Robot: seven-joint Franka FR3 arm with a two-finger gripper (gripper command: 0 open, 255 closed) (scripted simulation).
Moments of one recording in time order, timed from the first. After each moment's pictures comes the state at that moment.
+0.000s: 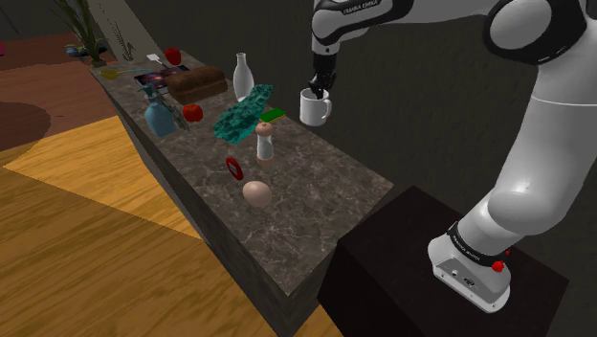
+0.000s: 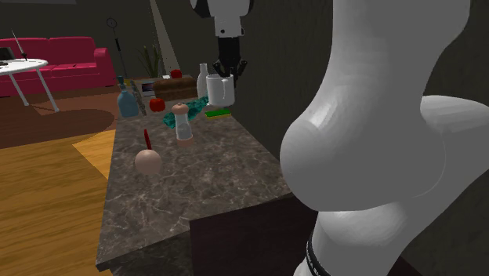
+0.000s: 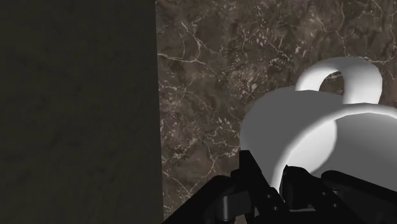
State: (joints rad) arm -0.01 0.35 0.07 -1.64 -0.03 1.91 -0.10
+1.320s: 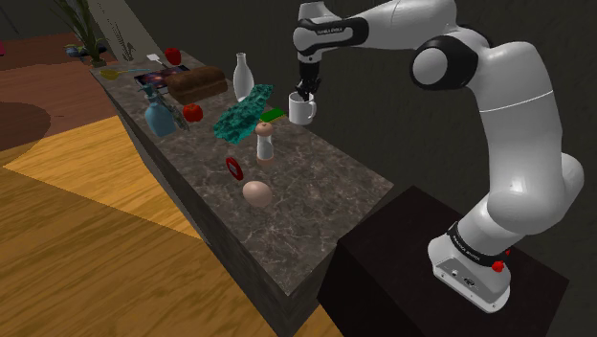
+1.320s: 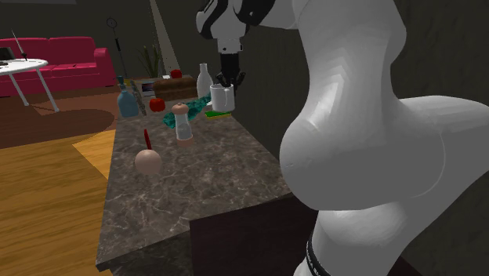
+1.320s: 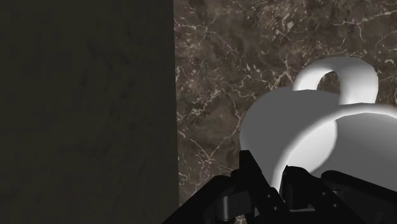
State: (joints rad) arm -0.02 0.78 0.05 -1.13 -0.05 1.82 -0.13
